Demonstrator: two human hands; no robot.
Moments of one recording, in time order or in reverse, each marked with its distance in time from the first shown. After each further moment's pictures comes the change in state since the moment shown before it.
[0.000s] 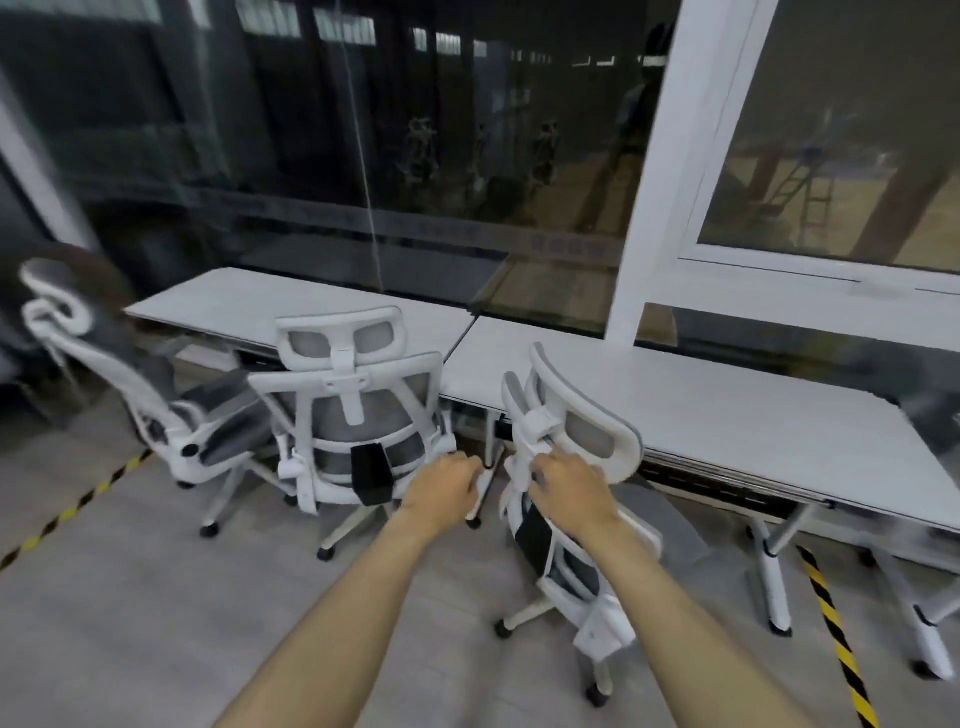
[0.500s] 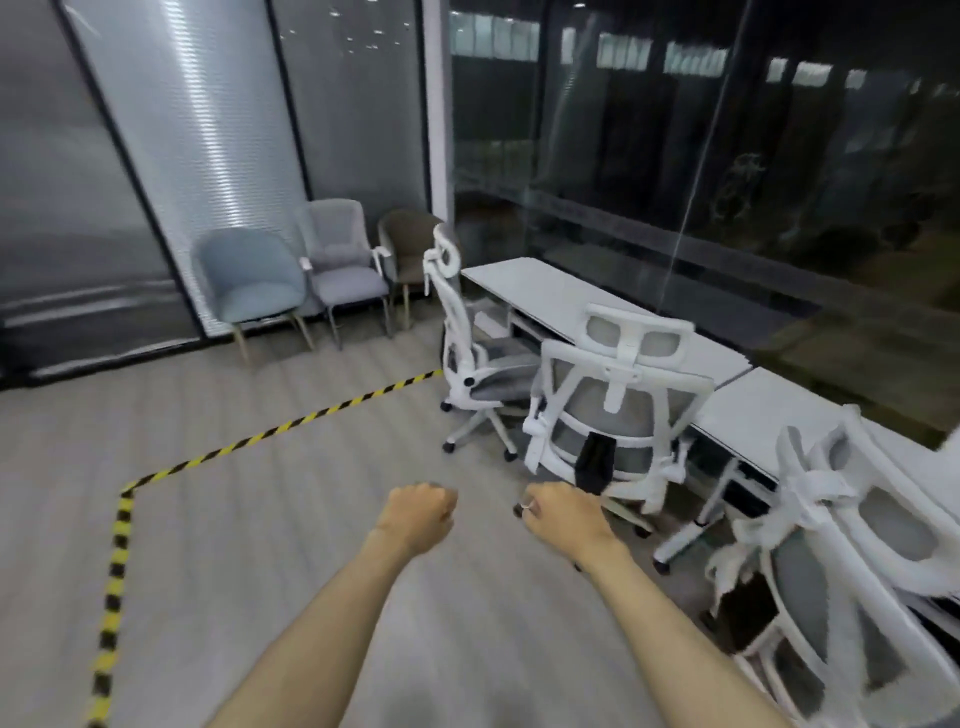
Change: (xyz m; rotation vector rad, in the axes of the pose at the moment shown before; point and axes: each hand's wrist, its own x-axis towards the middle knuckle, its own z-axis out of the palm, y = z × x) left_hand -0.385 -0.152 -0.055 0.170 -0.067 -0.687; right_hand -0.129 -0.303 0.058 -0.016 -0.301 -0.657
